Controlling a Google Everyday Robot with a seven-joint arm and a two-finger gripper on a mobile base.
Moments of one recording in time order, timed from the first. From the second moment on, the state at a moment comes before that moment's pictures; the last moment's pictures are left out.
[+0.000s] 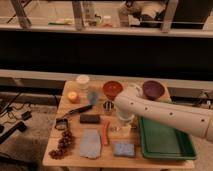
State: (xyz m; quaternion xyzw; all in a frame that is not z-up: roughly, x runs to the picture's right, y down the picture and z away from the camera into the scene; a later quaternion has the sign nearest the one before) arm 0.090 0.191 0.785 -0.32 -0.05 -0.10 0.94
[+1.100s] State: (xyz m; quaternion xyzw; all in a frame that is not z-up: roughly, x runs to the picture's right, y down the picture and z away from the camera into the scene) arm 0.094 0.211 0.834 -0.33 -0.04 -0.07 0.94
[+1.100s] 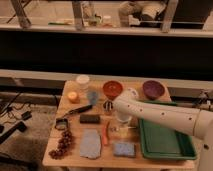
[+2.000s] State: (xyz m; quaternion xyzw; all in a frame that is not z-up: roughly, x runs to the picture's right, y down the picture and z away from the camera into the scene) arm 0.116 0.217 0.840 -0.33 -0.02 -0.04 0.94
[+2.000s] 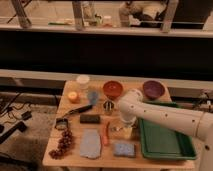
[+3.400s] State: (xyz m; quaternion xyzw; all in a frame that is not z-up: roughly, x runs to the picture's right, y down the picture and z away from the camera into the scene) arm 0.118 0.223 0.842 -0.34 -0.02 -0.04 0.94
